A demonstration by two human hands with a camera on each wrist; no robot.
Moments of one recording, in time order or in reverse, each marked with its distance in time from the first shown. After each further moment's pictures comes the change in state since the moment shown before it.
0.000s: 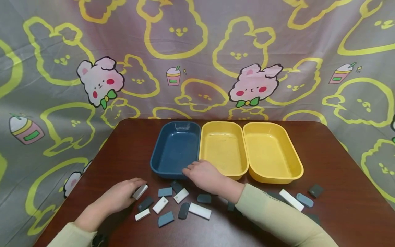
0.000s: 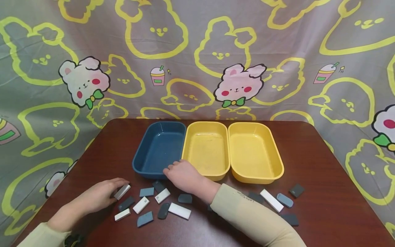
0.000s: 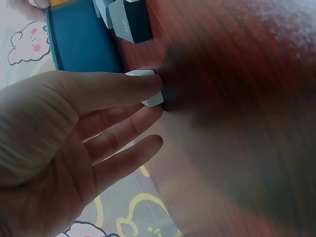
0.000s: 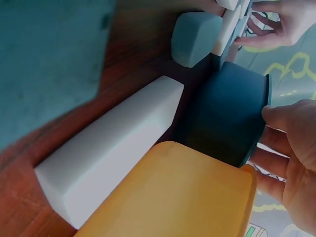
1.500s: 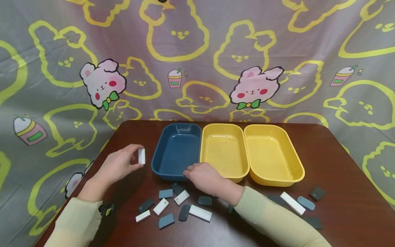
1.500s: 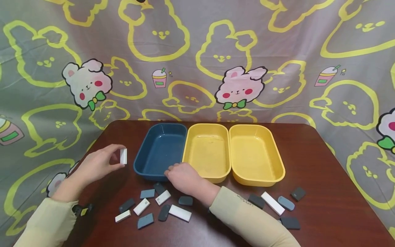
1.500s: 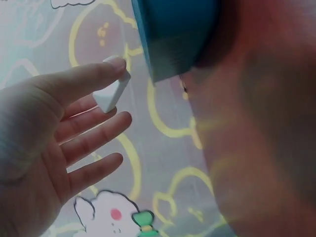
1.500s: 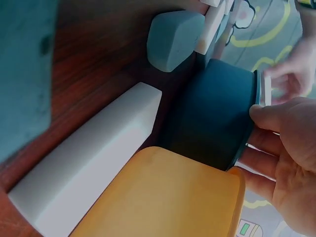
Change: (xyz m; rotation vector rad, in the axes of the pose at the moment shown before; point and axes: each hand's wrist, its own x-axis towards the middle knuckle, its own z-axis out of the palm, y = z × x) left_hand 0.033 -0.007 -0.063 0.011 0.377 -0.086; right_hand 0.001 -0.003 -0.001 0.033 -0.003 0.033
